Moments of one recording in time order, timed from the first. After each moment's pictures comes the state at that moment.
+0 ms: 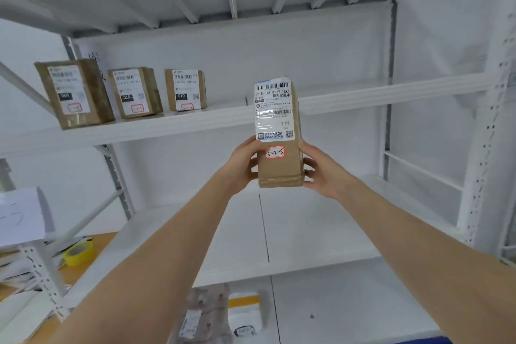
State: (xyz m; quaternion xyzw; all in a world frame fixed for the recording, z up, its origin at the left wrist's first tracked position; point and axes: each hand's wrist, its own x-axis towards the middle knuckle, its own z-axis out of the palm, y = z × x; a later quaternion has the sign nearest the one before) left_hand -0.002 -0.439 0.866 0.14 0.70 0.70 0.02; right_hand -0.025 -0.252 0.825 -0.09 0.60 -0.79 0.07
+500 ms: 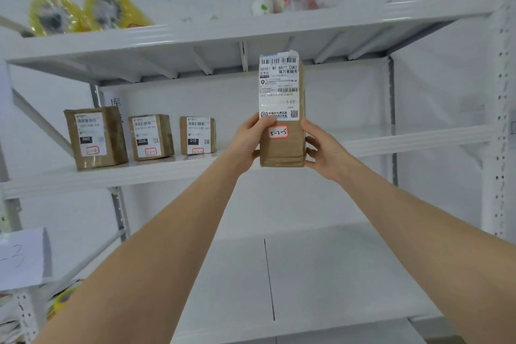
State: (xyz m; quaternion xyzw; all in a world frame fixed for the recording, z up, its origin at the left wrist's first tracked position) left_hand -0.005 -0.420 0.987 0.19 0.68 0.70 -0.13; right_hand -0.037 -0.257 0.952 -0.18 0.59 -0.79 -0.04
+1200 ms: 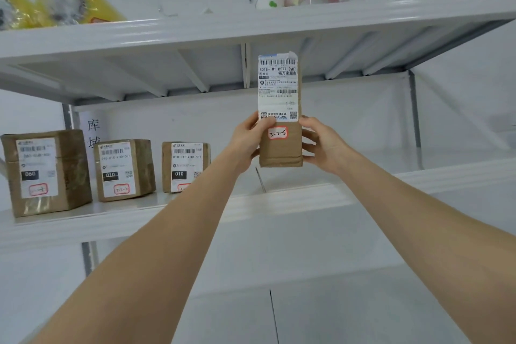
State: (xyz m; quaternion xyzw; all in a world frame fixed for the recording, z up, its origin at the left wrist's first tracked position) left_hand -0.190 -0.451 1.038 0.23 0.68 0.67 -0.17; right_hand -0.204 -0.289 1.017 -0.20 0.60 -0.77 -0.09
